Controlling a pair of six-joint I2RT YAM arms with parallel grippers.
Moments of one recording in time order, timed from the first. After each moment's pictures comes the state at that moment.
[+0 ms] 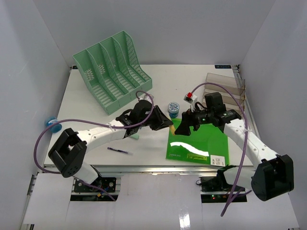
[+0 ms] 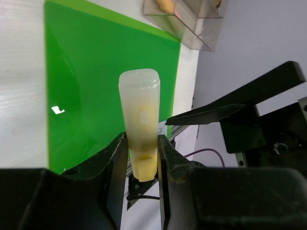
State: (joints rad) left arm -0.80 1.50 0.93 0.03 0.19 -1.17; right arm 0.37 1.18 0.88 -0.53 -0.84 -0.08
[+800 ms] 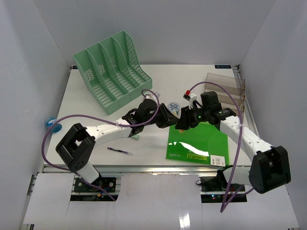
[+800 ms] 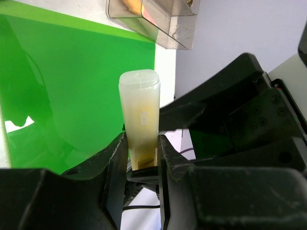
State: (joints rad) left arm -0.83 1.60 0.97 0.20 0.23 -1.20; right arm 0.40 1.26 0.88 -0.44 -0.68 0.06
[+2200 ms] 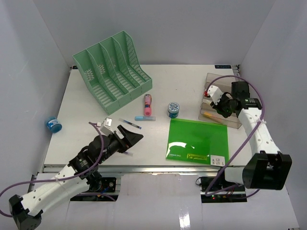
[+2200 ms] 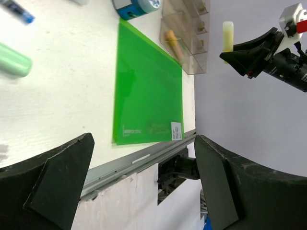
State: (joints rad) left arm -0.83 0.45 0.36 -0.22 -0.13 -1.16; right arm -0.01 1.29 1.11 -0.78 -0.27 -0.98
